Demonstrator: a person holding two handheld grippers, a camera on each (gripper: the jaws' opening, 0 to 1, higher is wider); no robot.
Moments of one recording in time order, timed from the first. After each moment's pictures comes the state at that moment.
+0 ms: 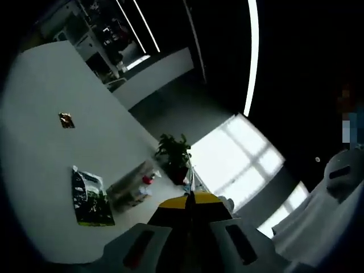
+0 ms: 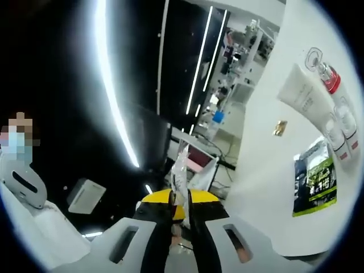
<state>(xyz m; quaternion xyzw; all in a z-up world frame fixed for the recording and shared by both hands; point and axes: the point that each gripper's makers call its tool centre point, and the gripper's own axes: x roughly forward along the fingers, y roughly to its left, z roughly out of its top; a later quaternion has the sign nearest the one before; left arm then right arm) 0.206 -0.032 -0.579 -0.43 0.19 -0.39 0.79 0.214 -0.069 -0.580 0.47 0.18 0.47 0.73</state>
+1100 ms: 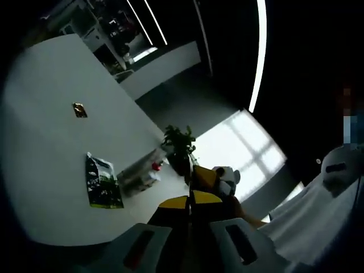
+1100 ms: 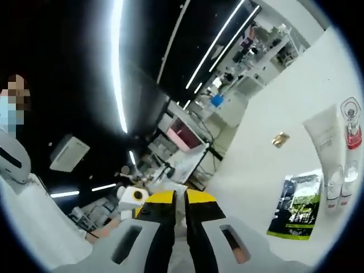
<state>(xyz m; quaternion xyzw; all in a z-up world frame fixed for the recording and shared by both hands) 0.178 -0.006 -0.600 -0.44 0.22 -0.39 0.78 0.225 -0.043 -0.588 0.30 0.22 0.51 0.78</state>
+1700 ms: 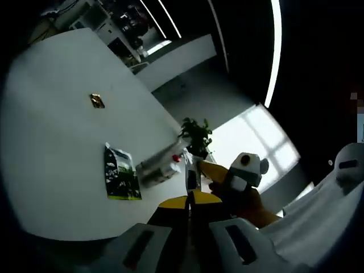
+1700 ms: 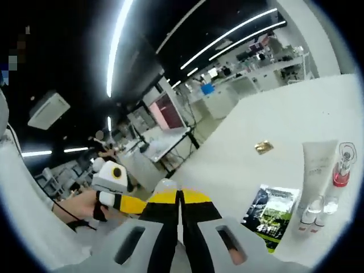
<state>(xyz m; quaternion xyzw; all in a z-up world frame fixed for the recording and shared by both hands) 0.189 0.001 -0.641 -0.41 0.28 -0.34 0.79 0.235 -0.036 -0.622 0.13 0.25 0.49 0.83</state>
